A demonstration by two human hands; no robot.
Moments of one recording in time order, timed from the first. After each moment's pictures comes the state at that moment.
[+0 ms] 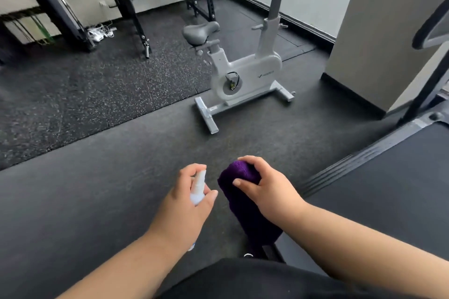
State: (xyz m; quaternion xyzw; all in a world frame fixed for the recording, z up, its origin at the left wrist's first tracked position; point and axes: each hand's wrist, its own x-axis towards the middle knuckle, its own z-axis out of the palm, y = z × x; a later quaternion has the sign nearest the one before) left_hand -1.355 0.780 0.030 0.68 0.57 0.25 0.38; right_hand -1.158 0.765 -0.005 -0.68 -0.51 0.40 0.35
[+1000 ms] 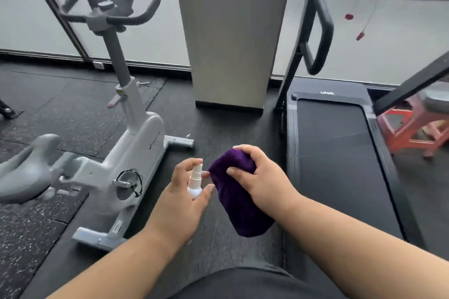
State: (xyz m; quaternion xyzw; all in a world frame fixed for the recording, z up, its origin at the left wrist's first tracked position) left_hand -1.127 1.392 0.026 0.88 0.14 0.12 0.44; right_hand -1.020 1.224 0.034 -0.81 -0.16 0.18 0.53
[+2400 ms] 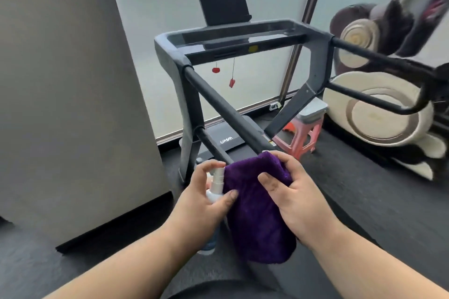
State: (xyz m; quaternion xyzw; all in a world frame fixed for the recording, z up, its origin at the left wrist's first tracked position) left_hand -0.440 1.387 0.075 0.73 -0.19 -0.16 0.64; right_hand -0.513 1.215 0.095 -0.72 0.13 -0.14 0.67
